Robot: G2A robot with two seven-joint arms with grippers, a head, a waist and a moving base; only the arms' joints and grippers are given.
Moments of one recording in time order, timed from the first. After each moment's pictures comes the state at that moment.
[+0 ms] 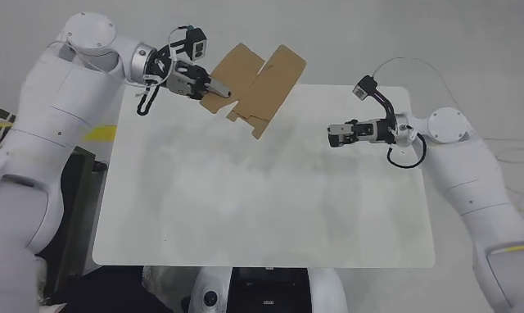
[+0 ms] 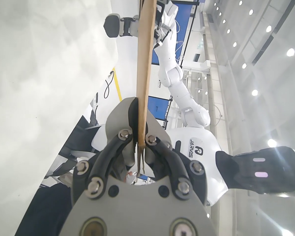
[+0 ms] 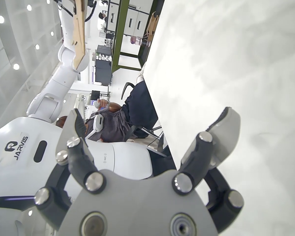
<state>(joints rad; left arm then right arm) 0.20 -0.93 -0.57 -0.94 -0.79 0.03 -1.54 -0.65 -1.02 0.90 -1.02 0.59 -0.46 1.36</state>
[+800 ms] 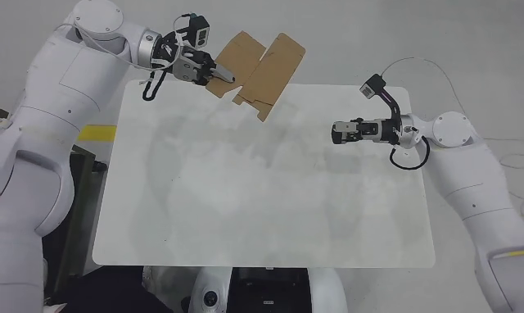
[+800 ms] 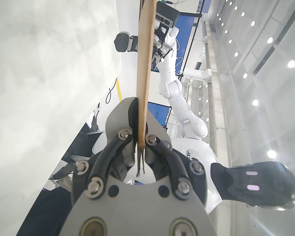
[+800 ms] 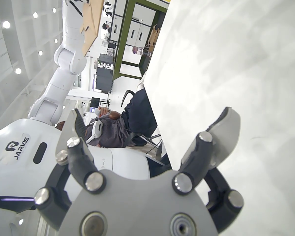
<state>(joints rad) 0.08 -1.01 -0.42 -0.76 -0.86 -0.02 -1.54 -0.68 -1.02 0.93 -1.04 0.59 -0.49 1.33</state>
